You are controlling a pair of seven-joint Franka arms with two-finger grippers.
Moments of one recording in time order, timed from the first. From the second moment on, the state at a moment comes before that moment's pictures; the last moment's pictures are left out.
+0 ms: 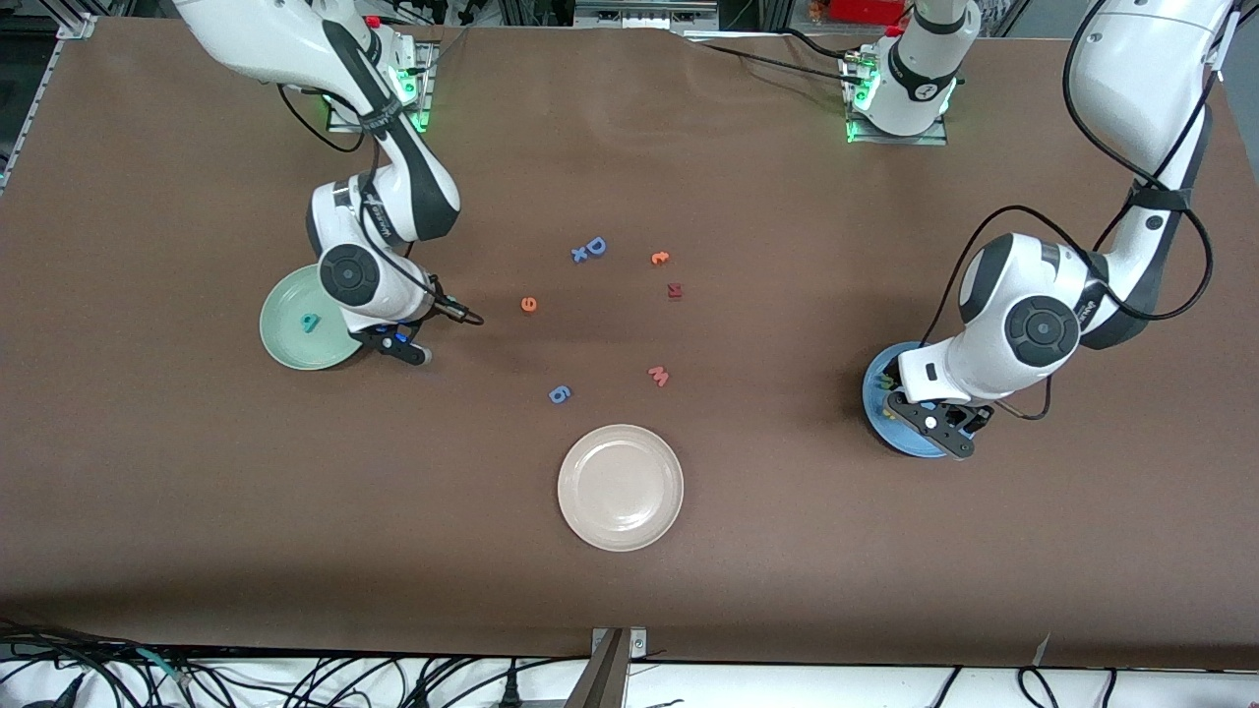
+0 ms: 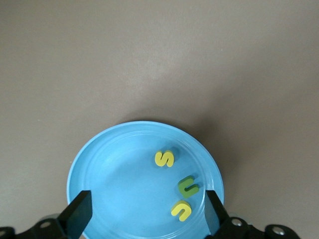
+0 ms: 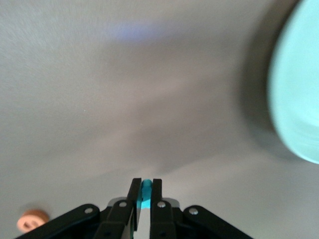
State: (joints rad) left arm 0.17 0.49 -0.35 -1.80 0.28 2.21 0.34; right arm 0.35 0.39 0.00 -2.05 0.10 2.15 0.68
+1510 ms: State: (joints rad) left arm 0.20 0.18 -0.33 -1.32 0.12 1.45 -0.09; right arm 0.31 0.46 -0.28 -2.02 0.11 2.00 0.11
